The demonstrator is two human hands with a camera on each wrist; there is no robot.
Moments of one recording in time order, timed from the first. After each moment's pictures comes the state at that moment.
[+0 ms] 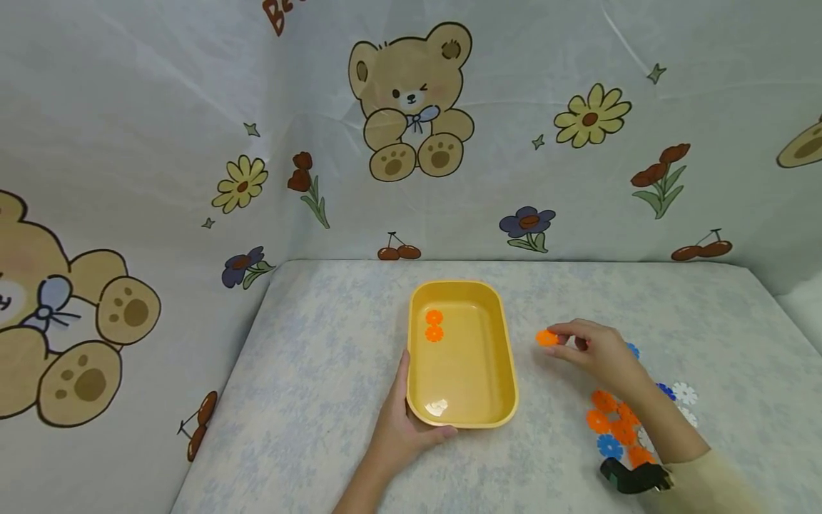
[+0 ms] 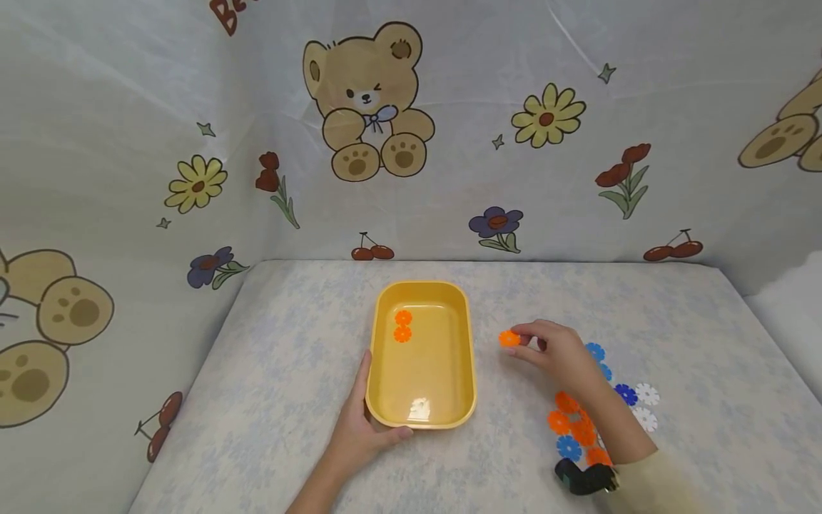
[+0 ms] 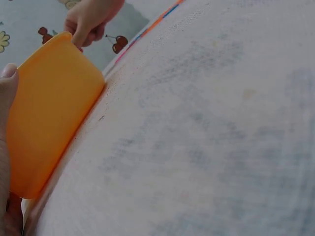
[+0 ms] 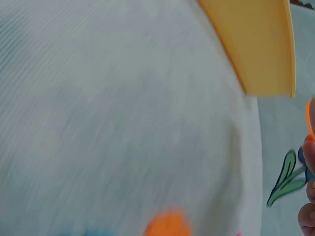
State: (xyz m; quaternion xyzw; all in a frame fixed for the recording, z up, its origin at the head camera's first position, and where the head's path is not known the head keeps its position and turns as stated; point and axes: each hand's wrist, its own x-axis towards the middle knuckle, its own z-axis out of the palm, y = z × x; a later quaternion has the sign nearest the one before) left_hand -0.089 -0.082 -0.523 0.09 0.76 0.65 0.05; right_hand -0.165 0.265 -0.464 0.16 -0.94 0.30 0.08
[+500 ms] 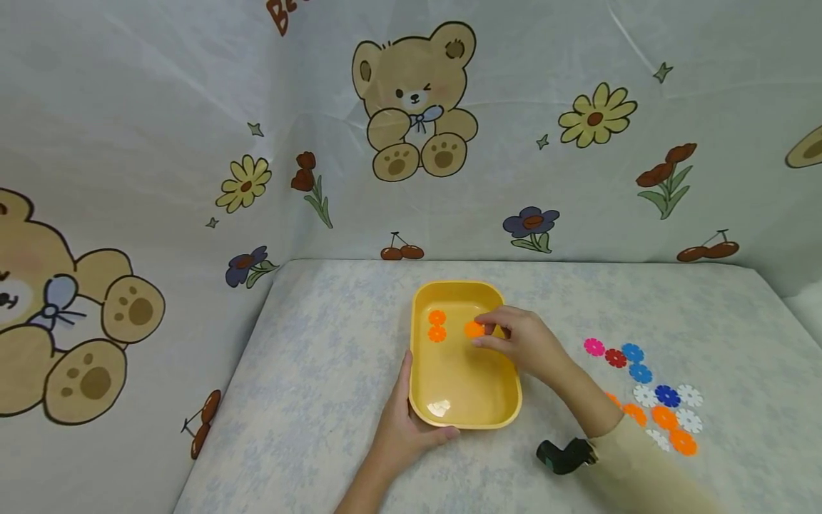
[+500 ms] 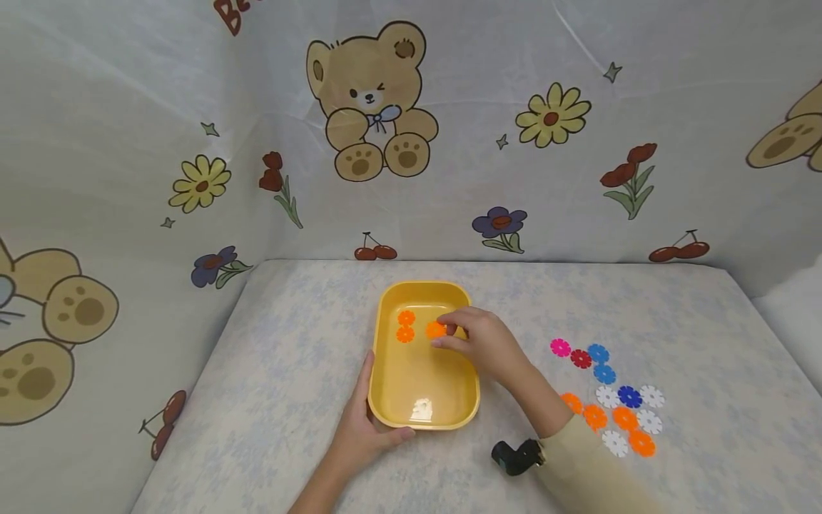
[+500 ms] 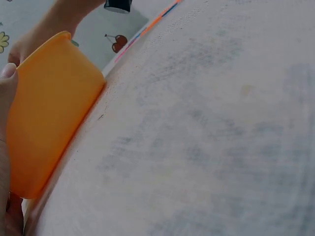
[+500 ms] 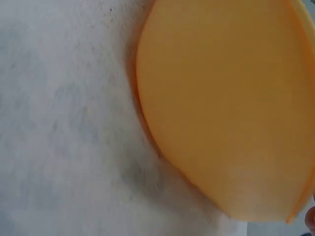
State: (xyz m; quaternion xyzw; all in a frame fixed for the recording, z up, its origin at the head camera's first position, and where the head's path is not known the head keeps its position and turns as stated) left_hand -0.089 -0.082 -0.523 0.09 0.76 0.65 0.06; right_hand -0.189 0.161 -0.444 0.23 -0.92 0.32 0.05
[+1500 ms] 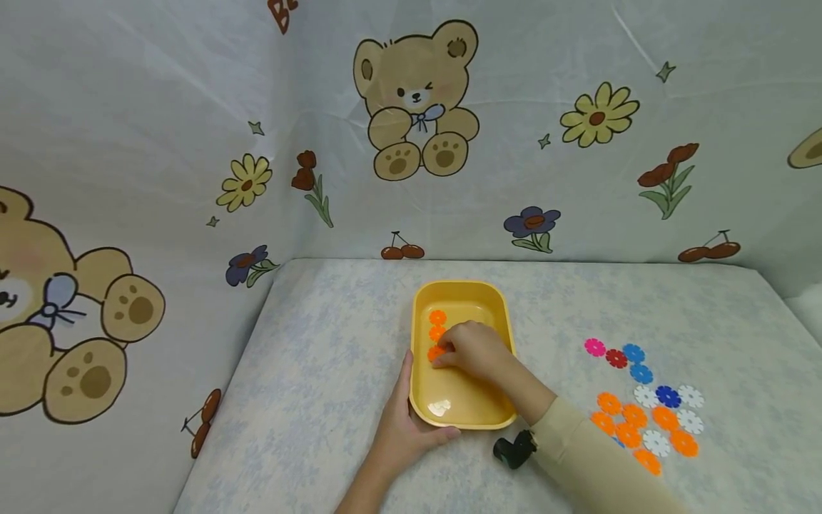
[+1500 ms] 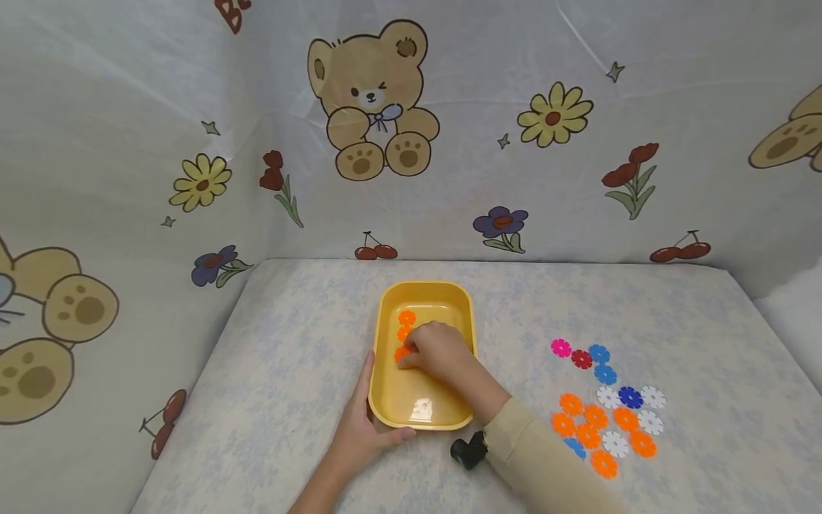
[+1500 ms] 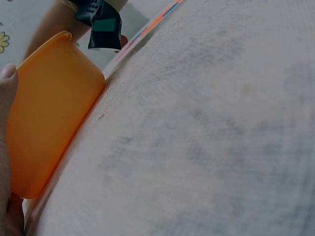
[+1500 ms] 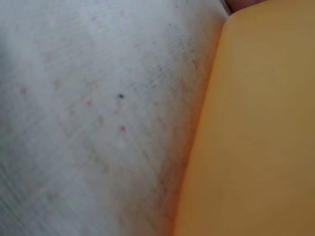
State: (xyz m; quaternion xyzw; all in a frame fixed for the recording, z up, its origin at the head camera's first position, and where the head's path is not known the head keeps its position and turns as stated) left_hand -0.089 -0.083 -0.522 0.07 0.76 0.64 0.07; right_hand -0.205 0.092 -0.471 0.24 -0.94 0.22 -0.07
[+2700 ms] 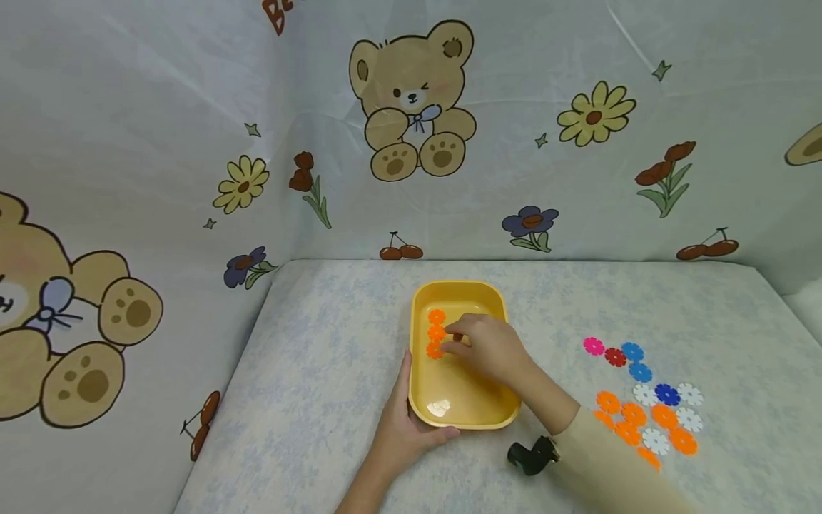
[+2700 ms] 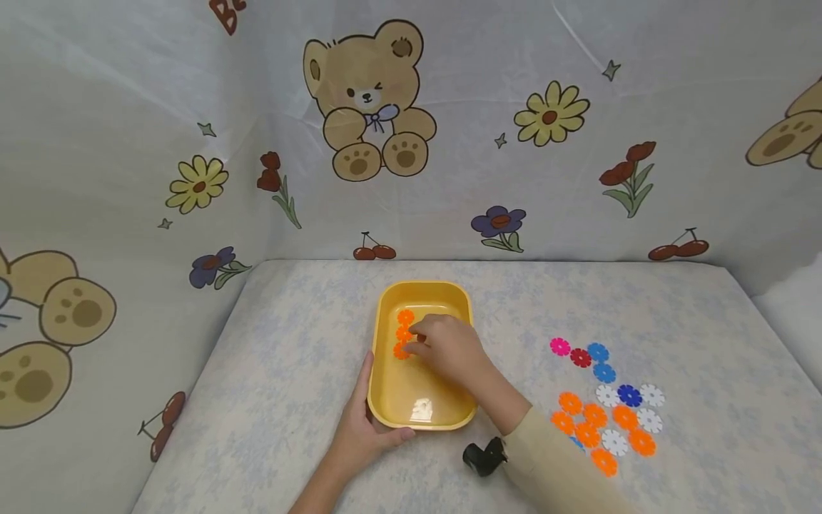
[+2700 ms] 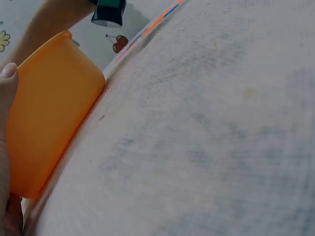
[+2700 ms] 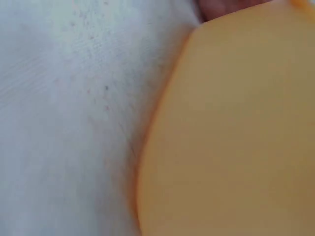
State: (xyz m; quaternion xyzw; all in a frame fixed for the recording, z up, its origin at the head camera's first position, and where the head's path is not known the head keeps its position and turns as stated) left_hand -0.089 -0.083 -0.520 0.09 0.75 0.66 0.07; right_hand -0.190 0.110 -0.447 0.23 -0.95 0.22 0.02
